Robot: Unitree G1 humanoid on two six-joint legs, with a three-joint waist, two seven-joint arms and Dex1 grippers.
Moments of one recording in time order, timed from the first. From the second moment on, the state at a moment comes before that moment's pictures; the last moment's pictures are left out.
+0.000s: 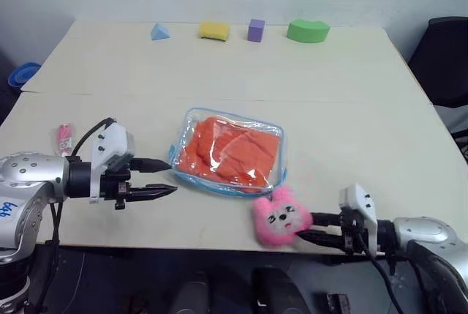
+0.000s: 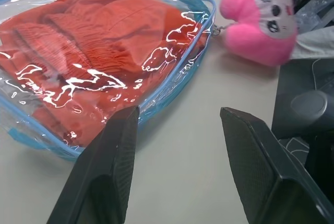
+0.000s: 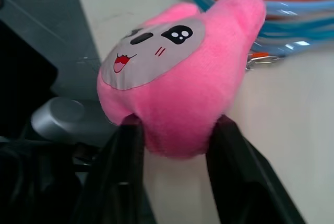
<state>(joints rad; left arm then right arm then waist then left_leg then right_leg) -0.24 0.91 0.30 -0.47 -0.47 0.84 -1.17 0.13 -0.82 -0.08 -0.53 0.65 0.62 1.05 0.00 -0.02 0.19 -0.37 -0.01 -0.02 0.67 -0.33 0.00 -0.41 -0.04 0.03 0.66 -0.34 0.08</state>
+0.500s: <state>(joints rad) -0.43 0.86 -0.01 -0.39 -0.49 0.76 -1.15 -0.16 -0.63 0.27 -0.40 0.48 0.64 0.91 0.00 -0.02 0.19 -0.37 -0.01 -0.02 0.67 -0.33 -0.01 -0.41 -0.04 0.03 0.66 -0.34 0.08</state>
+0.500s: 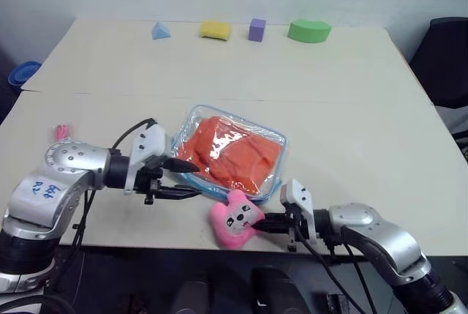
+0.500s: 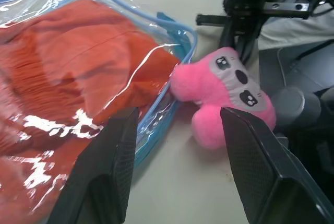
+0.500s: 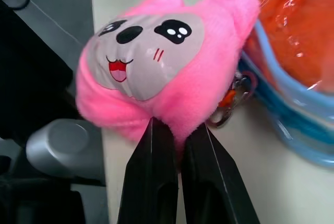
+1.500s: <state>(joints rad) -0.59 0.68 -0.46 -0.19 -0.20 0.38 -1.31 -0.30 -1.00 0.13 -0.42 0.16 0.22 1.02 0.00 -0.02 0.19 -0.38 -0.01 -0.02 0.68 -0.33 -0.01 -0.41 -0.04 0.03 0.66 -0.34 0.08</state>
